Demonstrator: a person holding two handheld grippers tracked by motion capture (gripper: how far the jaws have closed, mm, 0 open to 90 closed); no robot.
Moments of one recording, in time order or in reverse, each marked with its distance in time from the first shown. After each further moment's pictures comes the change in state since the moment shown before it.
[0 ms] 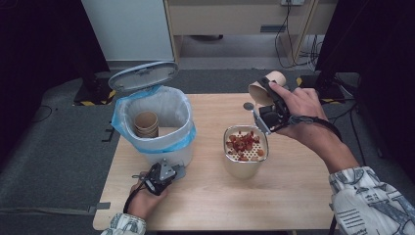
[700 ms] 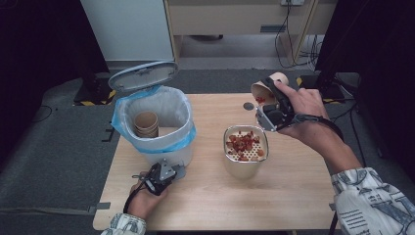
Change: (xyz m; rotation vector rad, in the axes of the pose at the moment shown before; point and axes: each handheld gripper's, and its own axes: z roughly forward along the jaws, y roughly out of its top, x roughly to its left) left arm 0.000 0.000 0.000 0.000 0.001 0.001; right arm 0.000 -0.009 -0.002 -0.013 0.021 0.085
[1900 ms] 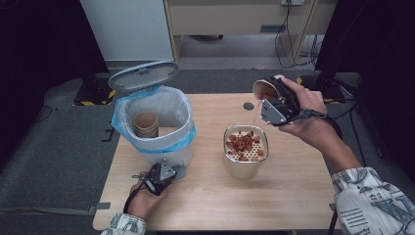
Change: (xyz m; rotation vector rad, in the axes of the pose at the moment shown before) left arm 0.000 0.000 0.000 0.000 0.000 0.000; right arm -0.003 -0.013 0.001 -0.059 0.039 0.222
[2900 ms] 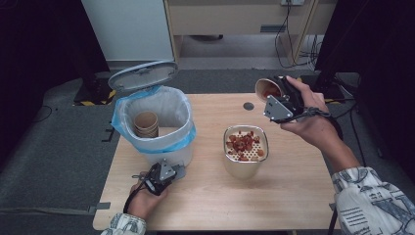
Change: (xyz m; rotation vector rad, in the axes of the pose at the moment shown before) left arm 0.000 0.000 0.000 -0.001 0.001 0.001; right arm -0.001 -0.011 0.002 -0.023 0.014 0.116
